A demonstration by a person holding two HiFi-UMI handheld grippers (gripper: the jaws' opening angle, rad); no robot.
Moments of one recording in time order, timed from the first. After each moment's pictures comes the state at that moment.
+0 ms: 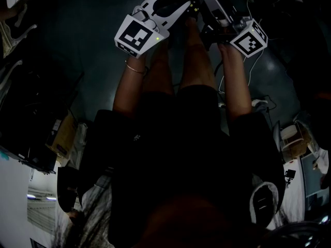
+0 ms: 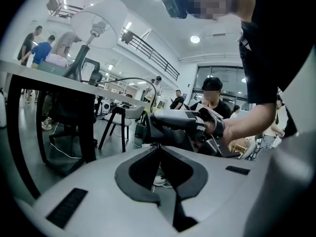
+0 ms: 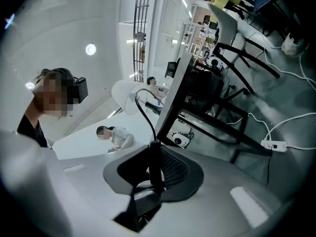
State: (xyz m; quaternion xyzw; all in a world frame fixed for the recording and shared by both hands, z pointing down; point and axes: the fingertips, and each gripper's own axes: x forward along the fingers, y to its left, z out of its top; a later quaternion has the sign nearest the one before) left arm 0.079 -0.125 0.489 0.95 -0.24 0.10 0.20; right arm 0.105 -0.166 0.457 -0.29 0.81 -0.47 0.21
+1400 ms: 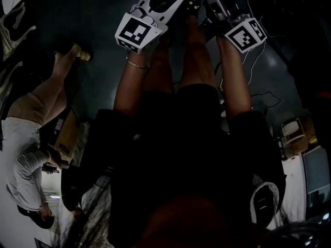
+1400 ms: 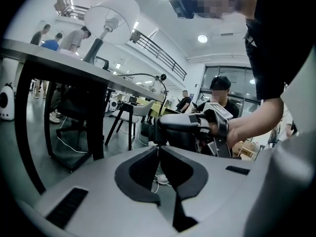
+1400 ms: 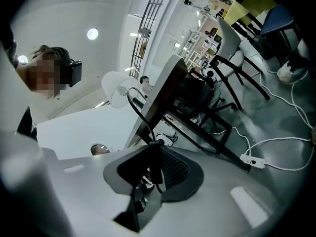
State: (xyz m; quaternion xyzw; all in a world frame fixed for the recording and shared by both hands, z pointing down) left arm 0.070 -0.131 0.515 0.93 -0.27 0.10 0.21; right arm 0.121 -0.171 0.490 -0.38 0.81 -0.43 0.15
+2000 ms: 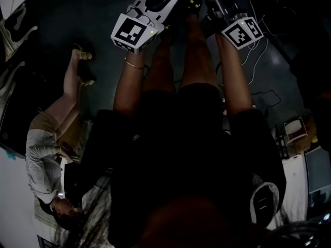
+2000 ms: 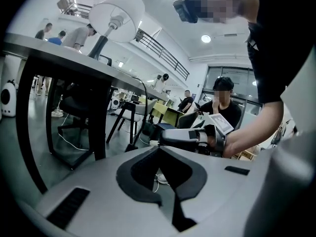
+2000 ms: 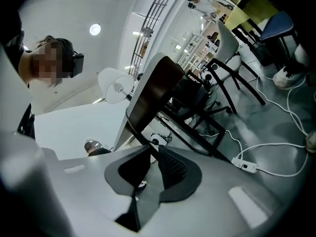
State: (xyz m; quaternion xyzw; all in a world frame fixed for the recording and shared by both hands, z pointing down) left arm 0.063 -0.133 0.511 0.93 -0.28 0.09 0.22; right arm 0.132 -0.164 0.516 -0.40 0.81 -0.40 0.13
